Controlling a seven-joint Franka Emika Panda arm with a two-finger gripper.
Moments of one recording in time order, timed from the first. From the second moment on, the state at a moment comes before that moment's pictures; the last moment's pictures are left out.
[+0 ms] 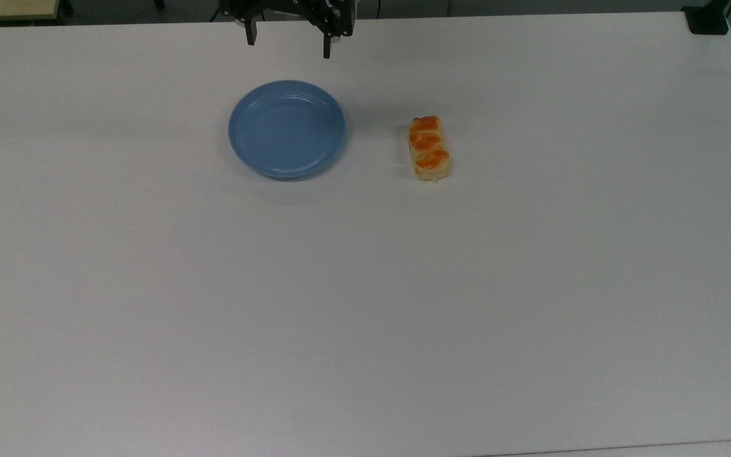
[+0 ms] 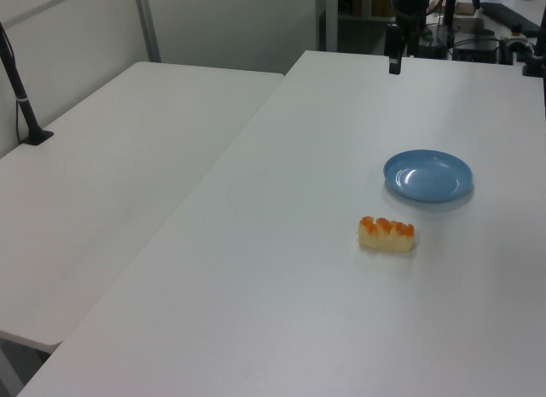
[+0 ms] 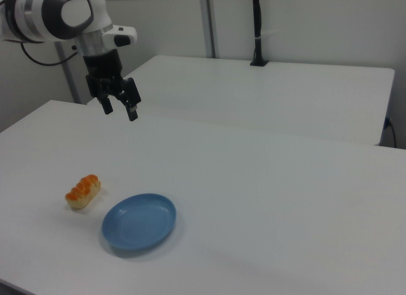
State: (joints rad) arm 0.16 -0.01 -0.09 -1.68 -0.07 1.69 0.20
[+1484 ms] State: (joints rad) arm 0.40 0.22 0.00 -1.98 -0.01 2.07 0.27
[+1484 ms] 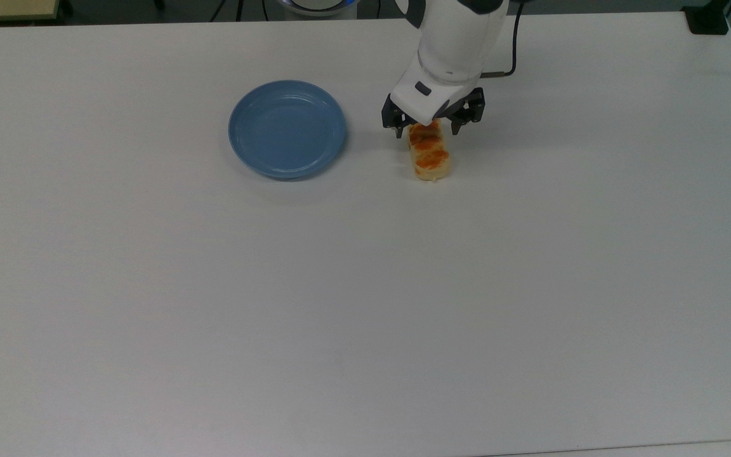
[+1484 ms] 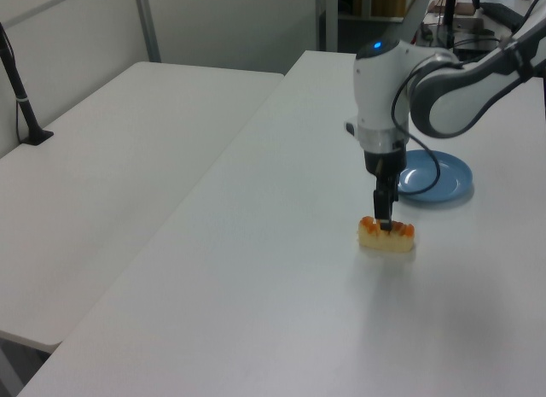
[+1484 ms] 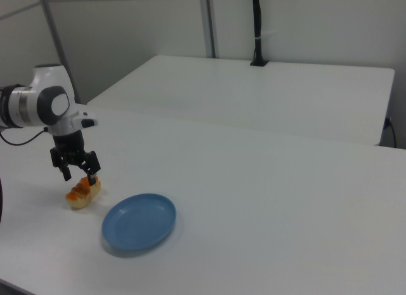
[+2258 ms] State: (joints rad) arm 0.39 0.29 0.01 -1.97 -0.01 2.14 0.28
